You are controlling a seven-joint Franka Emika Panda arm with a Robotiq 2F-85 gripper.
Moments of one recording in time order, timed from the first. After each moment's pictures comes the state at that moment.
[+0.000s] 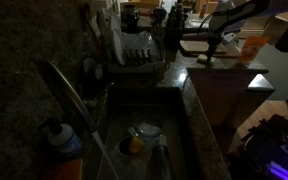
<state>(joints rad) -0.29 0.71 -0.05 -1.48 -0.06 2.14 -0.49</state>
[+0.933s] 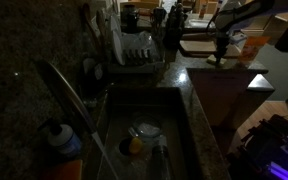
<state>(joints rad) -0.34 0.71 -0.08 -1.48 -0.05 2.03 -0.38</state>
